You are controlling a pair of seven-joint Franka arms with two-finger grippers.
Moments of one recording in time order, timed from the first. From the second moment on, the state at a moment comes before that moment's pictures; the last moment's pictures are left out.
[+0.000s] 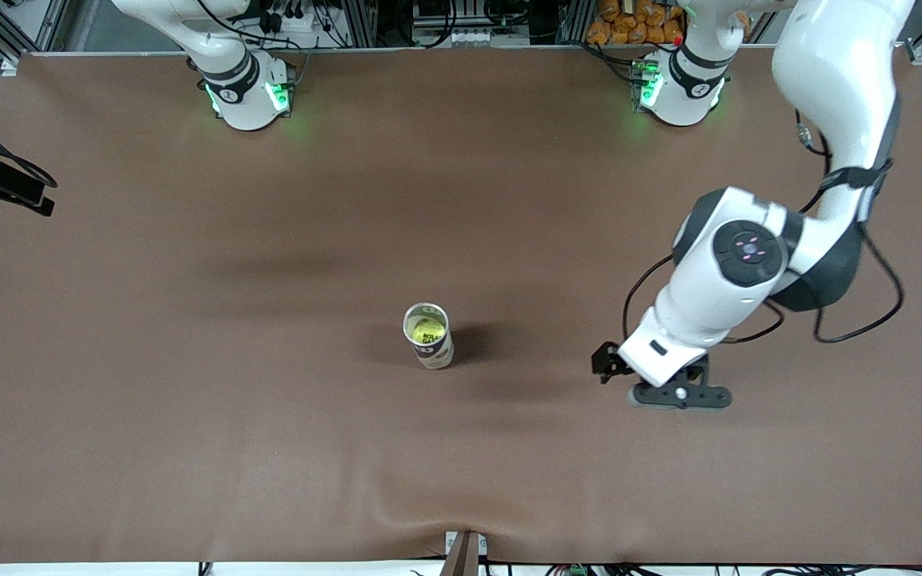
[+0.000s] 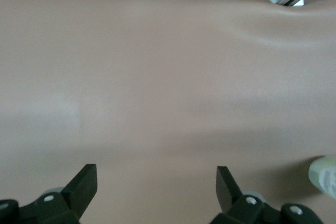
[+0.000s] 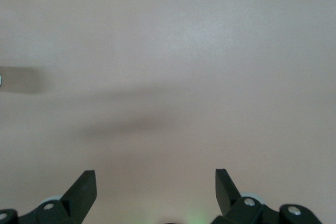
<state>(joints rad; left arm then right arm) 0.01 0.57 -0.48 -1.37 0.30 2.06 -0.47 0.01 0.02 -0.09 -1.51 0.00 1.46 0.01</state>
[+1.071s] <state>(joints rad) 0.30 0.19 -0.48 -1.36 0.21 1.59 -0.23 0.01 0.02 -0.09 -1.51 0.00 1.49 0.01</state>
